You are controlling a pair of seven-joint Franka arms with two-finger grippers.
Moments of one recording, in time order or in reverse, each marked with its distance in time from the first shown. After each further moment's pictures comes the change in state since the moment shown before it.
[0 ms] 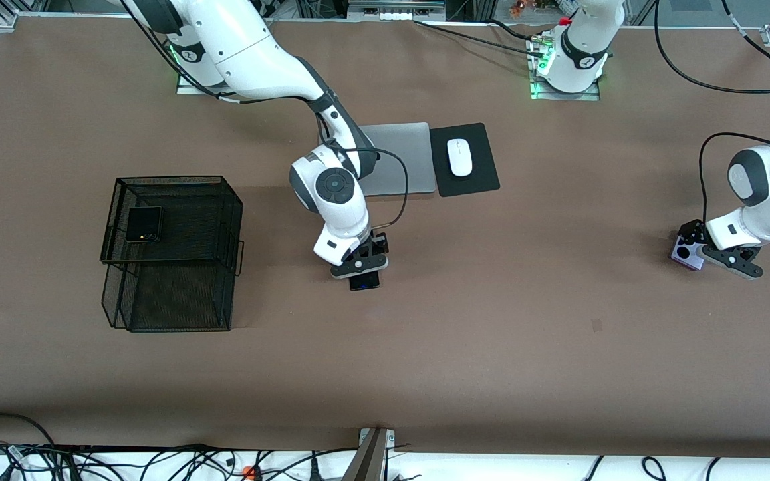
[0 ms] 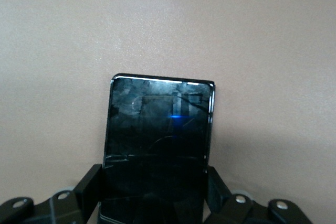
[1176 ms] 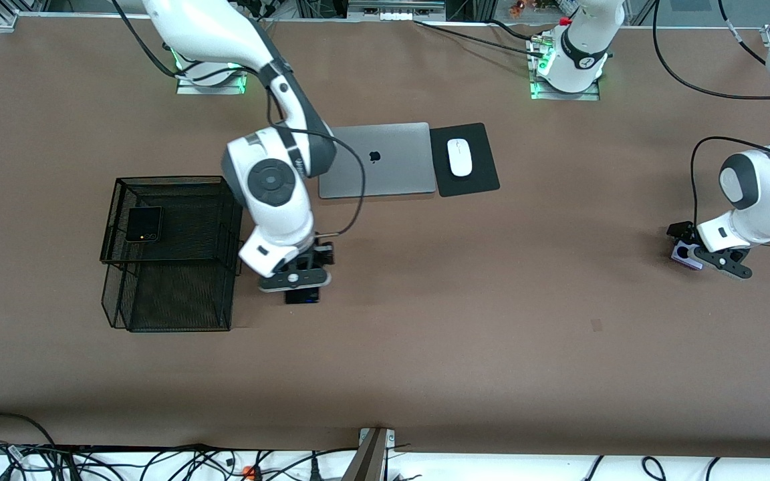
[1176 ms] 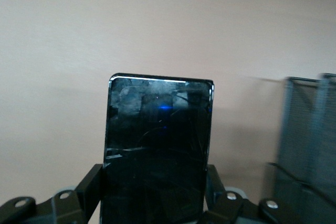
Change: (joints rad) left arm -0.002 0.038 -0.009 0.000 0.000 0.018 -0.038; right arm -0.014 -0.234 -0.204 0.037 0.001 -0.391 -0.106
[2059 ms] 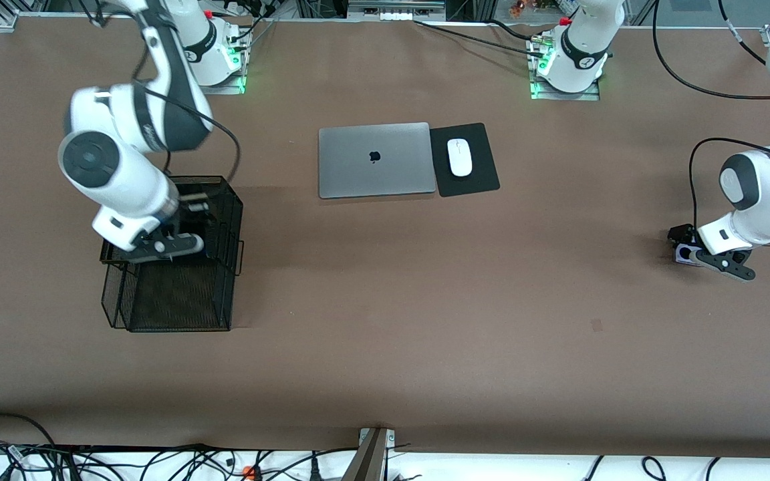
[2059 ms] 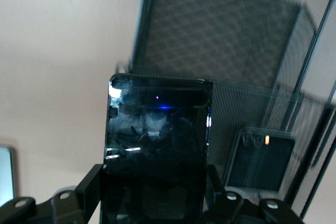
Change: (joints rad) left arm 0.000 -0.007 -0.007 0.005 0.000 0.001 -0.080; right arm -0.024 -0.418 -0.226 -0.448 0.004 -0.176 -0.347
